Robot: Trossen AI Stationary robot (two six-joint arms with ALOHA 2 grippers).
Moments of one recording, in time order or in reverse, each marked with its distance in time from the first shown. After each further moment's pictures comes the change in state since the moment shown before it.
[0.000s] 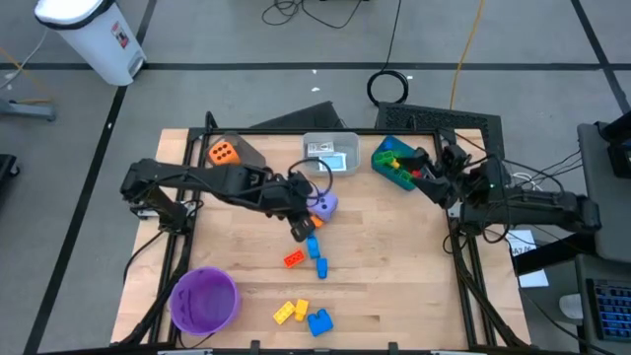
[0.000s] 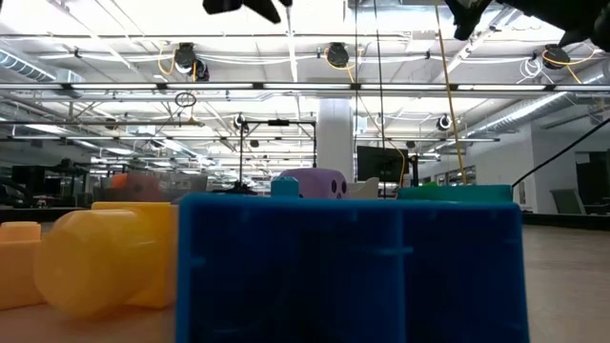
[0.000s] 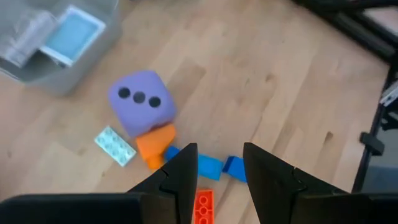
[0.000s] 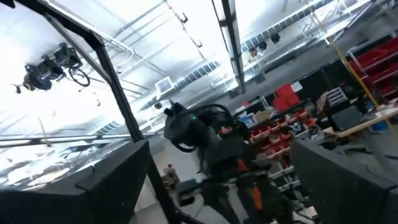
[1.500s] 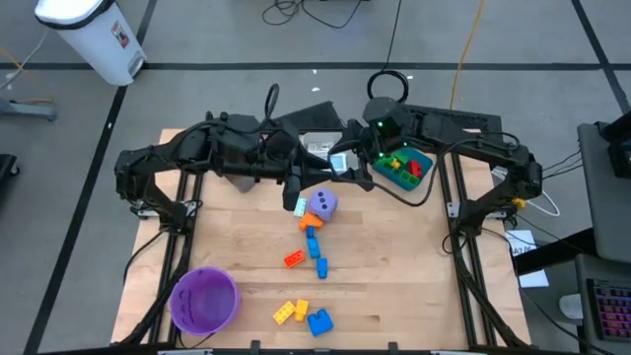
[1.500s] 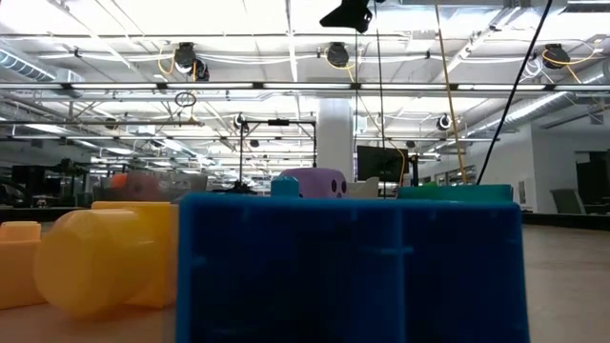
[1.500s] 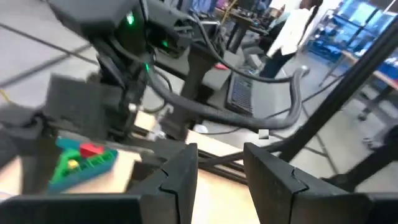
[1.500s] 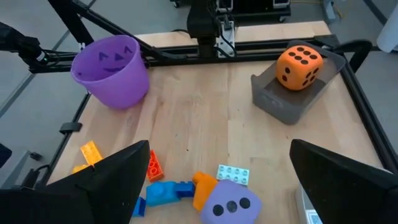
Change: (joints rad) left arm 0.072 -0.038 0.345 0.352 0.105 0.276; right arm -0.050 0.902 1.241 -1.452 -0.154 -0.751
